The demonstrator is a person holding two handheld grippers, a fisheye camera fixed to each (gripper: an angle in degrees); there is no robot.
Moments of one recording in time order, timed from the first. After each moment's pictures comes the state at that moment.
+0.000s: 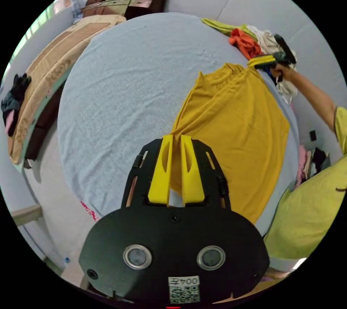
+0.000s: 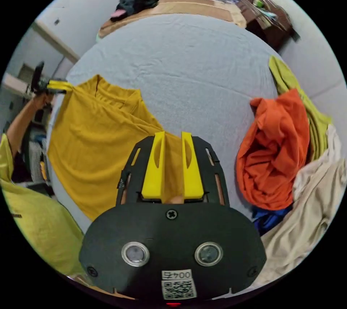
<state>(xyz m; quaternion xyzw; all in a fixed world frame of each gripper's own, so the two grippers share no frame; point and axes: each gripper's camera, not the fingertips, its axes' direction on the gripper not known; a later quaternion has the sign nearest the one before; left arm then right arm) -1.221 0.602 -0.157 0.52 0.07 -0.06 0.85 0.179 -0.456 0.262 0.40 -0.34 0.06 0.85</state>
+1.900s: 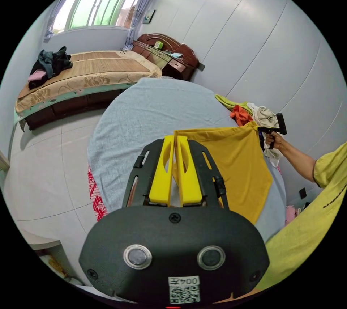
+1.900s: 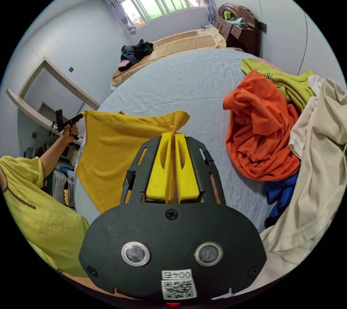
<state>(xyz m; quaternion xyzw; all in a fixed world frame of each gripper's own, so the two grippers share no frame) -1.286 0.773 -0.037 0.70 0.11 -0.18 0.69 0.294 -0.271 0.359 0.50 -0.42 0.11 0.75</state>
